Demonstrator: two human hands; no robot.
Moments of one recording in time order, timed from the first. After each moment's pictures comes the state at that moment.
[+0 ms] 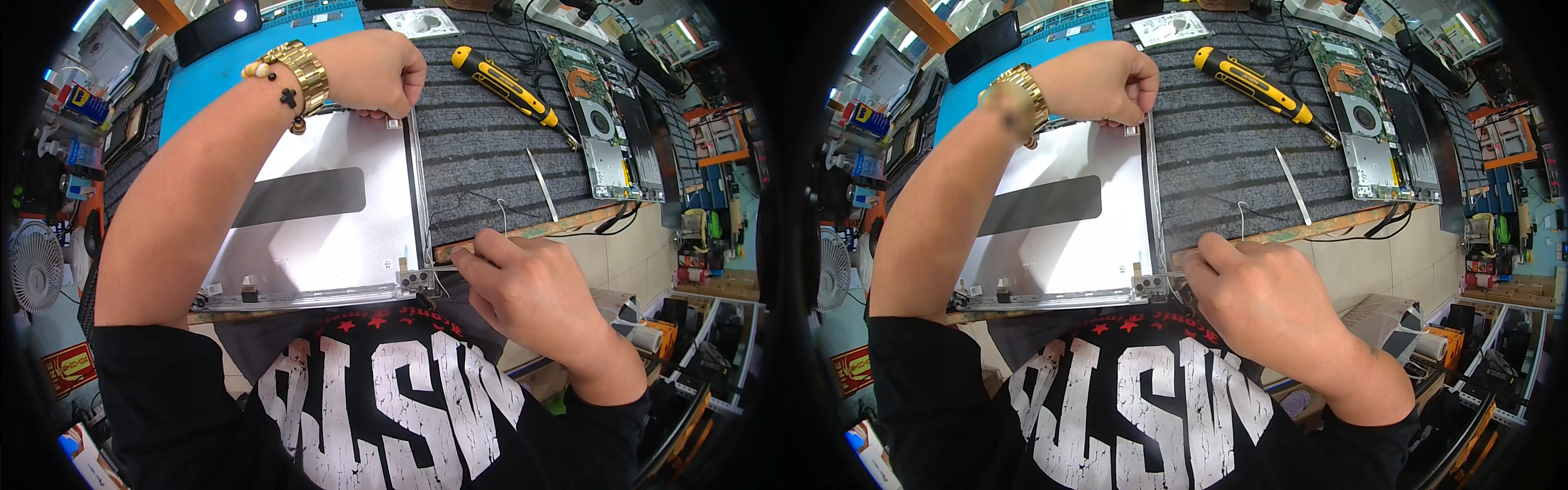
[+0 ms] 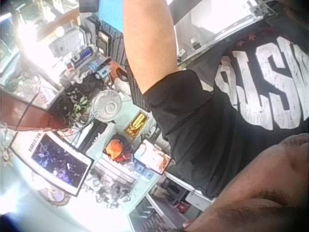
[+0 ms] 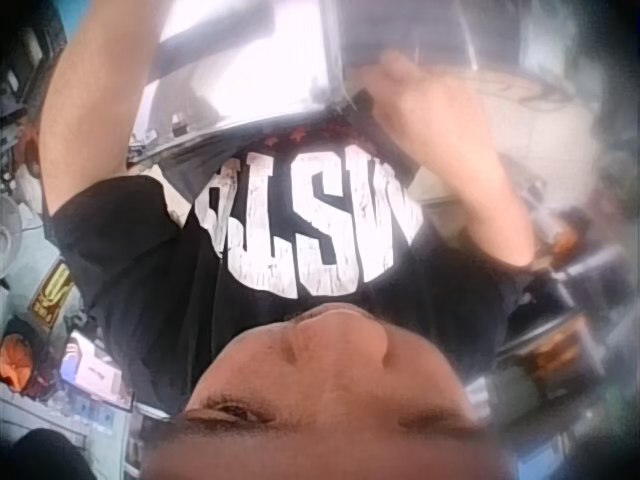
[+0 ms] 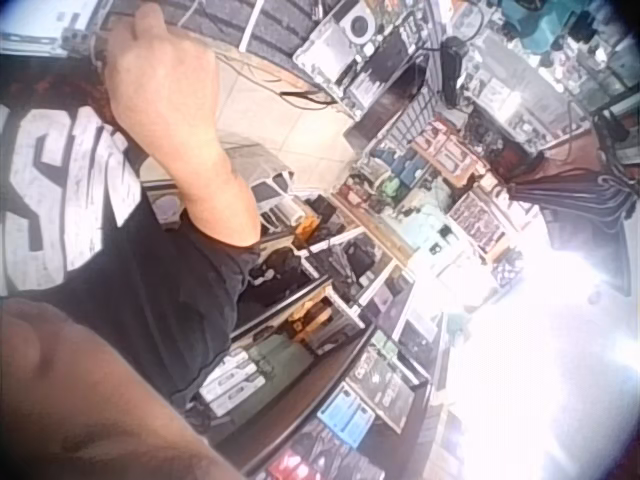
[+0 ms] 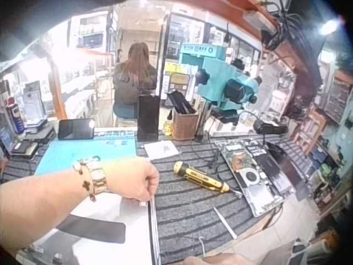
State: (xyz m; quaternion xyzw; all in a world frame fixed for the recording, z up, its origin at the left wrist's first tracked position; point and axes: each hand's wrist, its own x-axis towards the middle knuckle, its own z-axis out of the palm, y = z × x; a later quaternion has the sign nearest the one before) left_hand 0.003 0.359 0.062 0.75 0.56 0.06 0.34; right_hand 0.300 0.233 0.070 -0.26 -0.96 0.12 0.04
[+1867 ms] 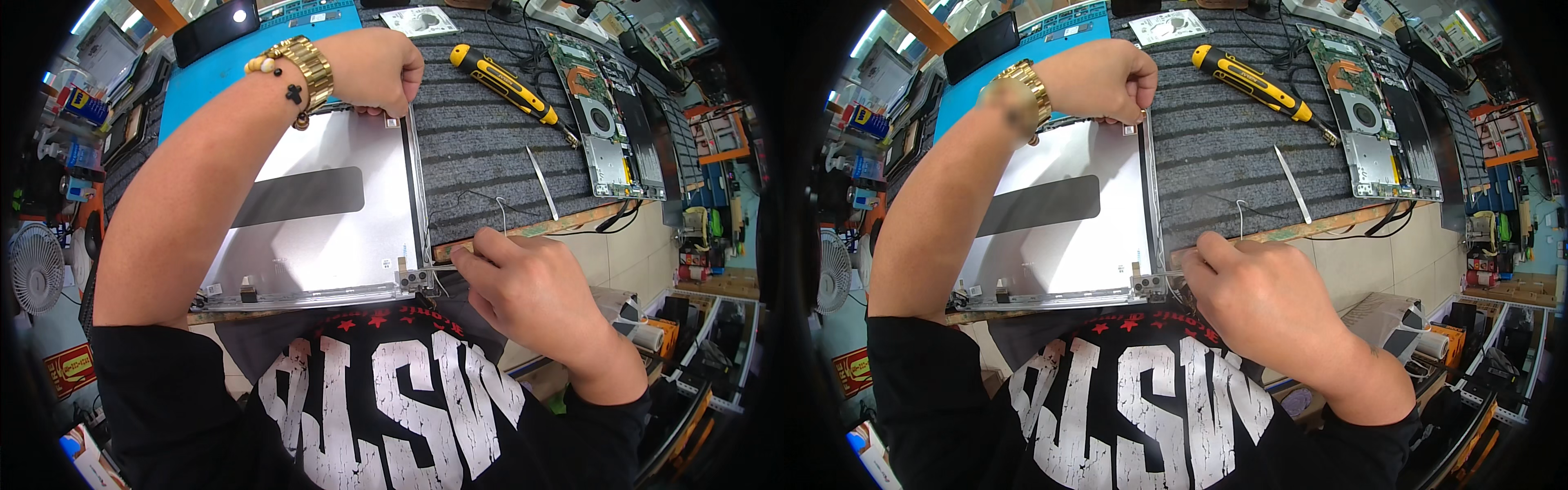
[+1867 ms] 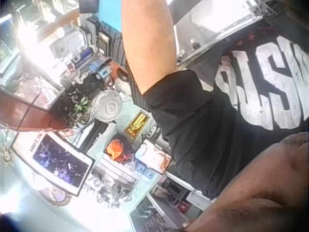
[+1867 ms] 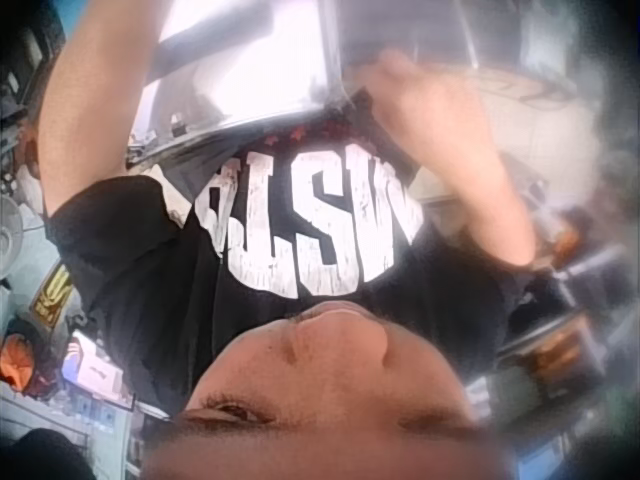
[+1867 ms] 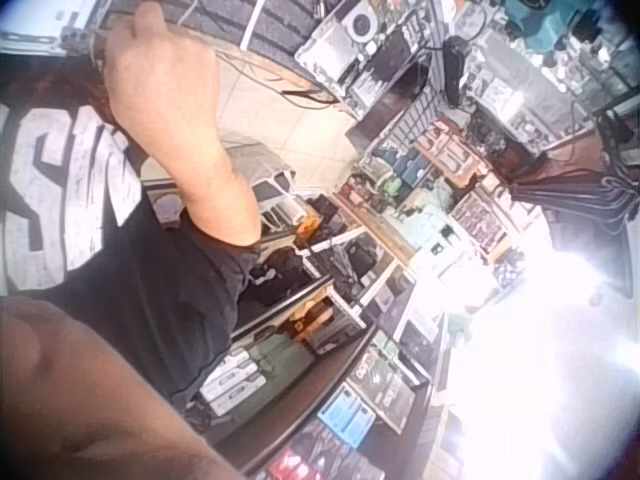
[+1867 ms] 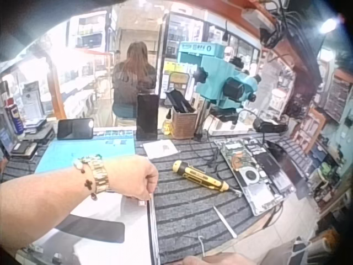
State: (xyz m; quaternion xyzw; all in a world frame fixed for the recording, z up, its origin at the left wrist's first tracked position) left_hand 0.006 0.363 0.063 0.76 0.57 0.03 0.31; right_hand 0.301 0.234 0.072 -0.25 -0.96 0.12 0.03
